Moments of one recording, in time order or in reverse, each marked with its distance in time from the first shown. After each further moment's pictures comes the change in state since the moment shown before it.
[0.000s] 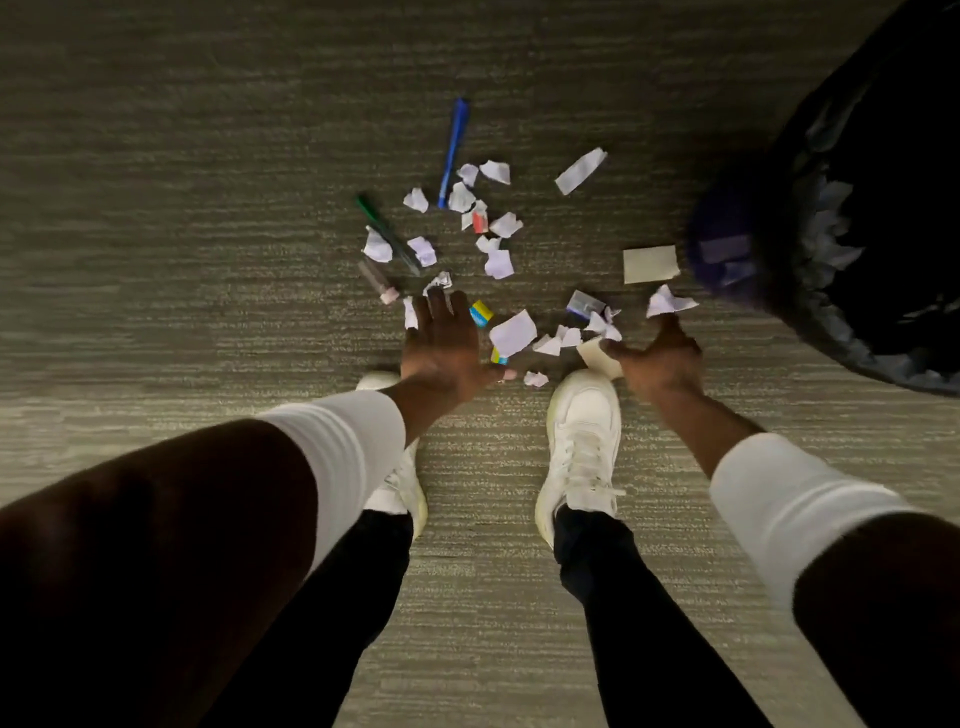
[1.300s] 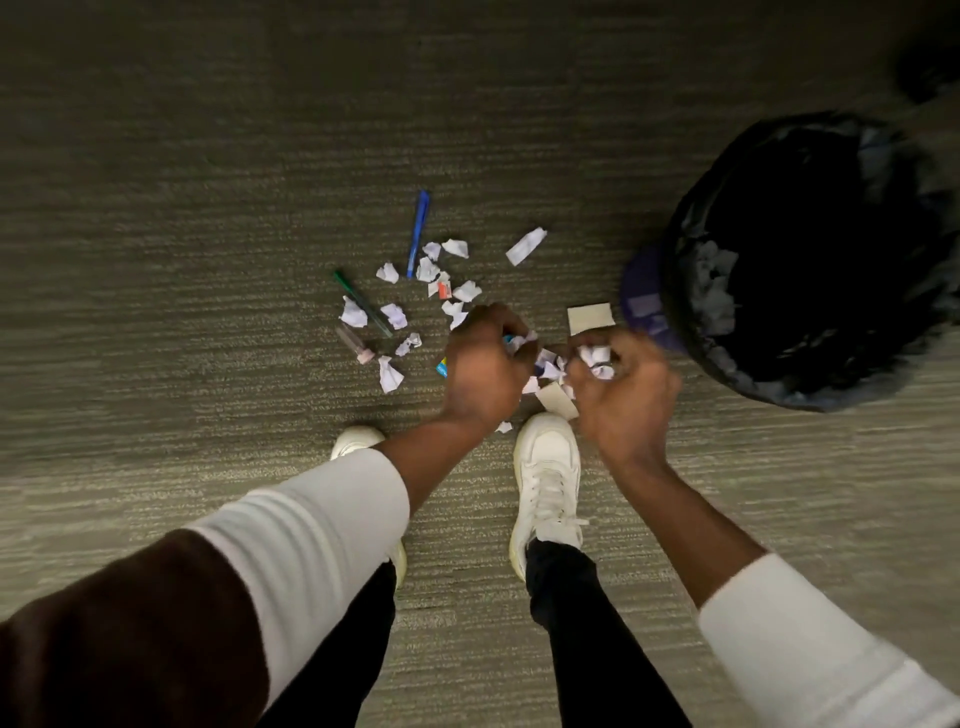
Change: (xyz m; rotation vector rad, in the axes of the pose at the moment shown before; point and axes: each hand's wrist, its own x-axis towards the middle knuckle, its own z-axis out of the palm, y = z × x) left_hand -0.038 0.083 -0.082 -0.815 0.428 0.194; right_hand -0.114 -0.043 -0.064 0.361 0.520 -0.506
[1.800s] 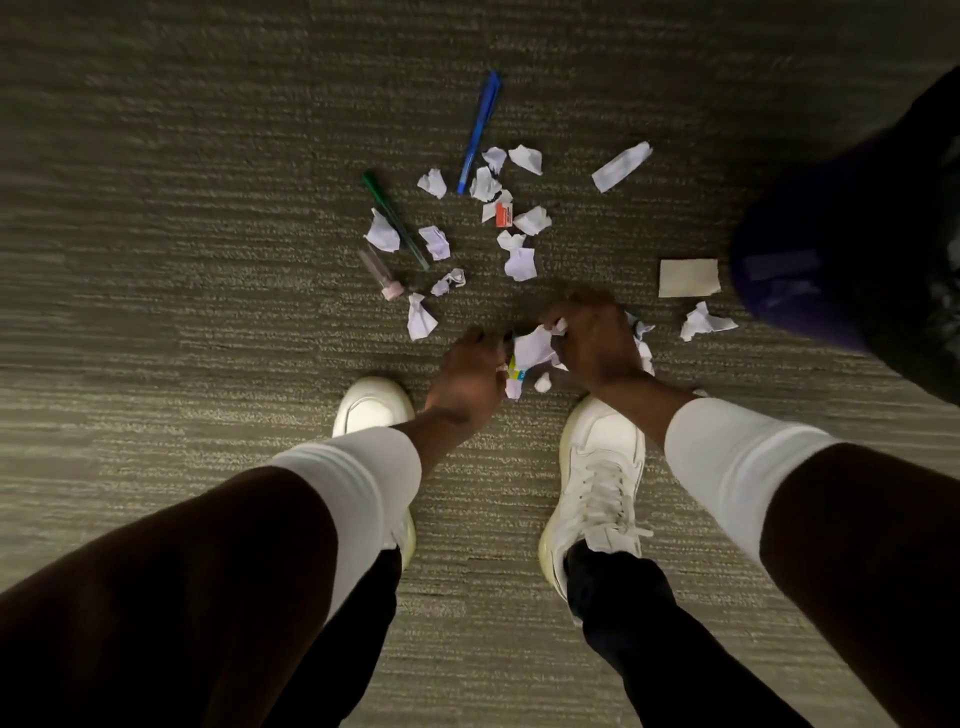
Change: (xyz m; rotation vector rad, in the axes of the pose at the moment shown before) left_hand -0.007 -0.196 0.041 0.355 -0.322 -0.051; right_hand 0.040 0.098 0.185 -0.420 -0.532 -0.469
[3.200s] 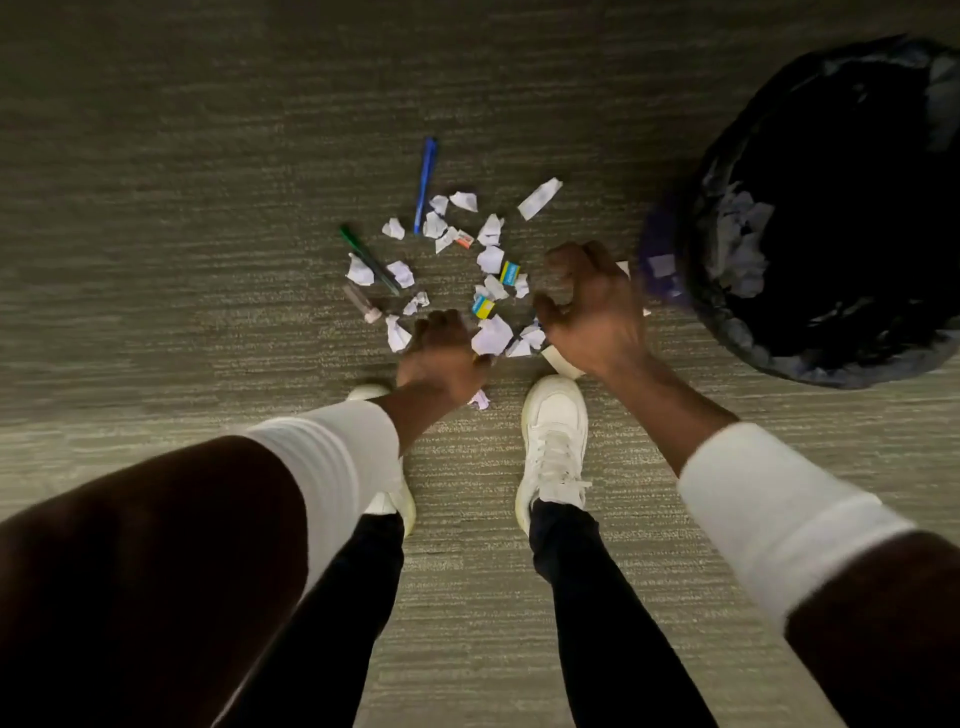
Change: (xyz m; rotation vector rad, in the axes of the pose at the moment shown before) left_hand -0.030 0.121 -0.101 0.255 -0.126 -0.183; right_hand -0.046 -0.032 -0.186 0.246 0.168 0.225
